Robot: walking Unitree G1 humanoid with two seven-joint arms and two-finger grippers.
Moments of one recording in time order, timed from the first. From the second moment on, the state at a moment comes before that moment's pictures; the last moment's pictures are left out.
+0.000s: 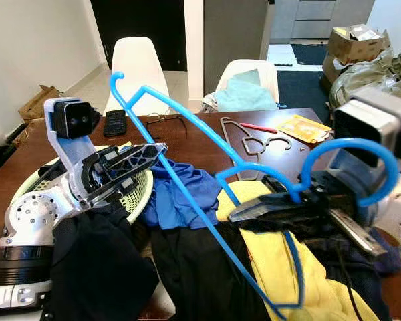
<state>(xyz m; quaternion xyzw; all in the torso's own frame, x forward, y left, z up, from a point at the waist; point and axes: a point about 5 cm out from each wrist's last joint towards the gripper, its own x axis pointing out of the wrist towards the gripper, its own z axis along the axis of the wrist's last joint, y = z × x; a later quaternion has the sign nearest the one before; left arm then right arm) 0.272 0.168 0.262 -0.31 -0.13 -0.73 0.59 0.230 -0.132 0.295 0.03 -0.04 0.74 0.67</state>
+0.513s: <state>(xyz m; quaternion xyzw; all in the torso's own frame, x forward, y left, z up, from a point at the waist) 0.263 0.177 0.257 -0.29 -0.13 -0.71 0.62 0.261 -0.169 0.266 0.00 0.00 0.62 0.79</state>
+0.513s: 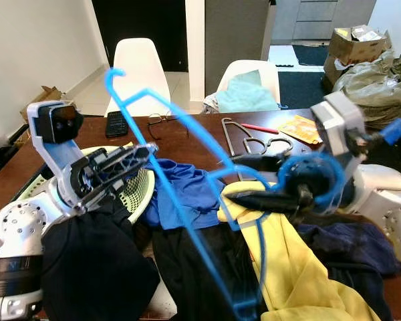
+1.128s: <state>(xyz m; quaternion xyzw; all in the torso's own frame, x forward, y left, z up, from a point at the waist) 0.262 0.183 0.261 -0.29 -0.15 -0.70 0.63 0.258 -0.179 0.265 0.06 -0.03 0.60 0.80</state>
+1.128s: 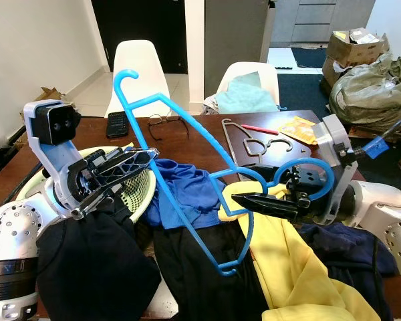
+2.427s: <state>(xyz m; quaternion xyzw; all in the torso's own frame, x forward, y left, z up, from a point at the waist) 0.251 0.165 0.257 -0.29 -0.13 -0.74 0.59 0.249 -0.224 0.251 0.27 -0.02 0.62 0.73</state>
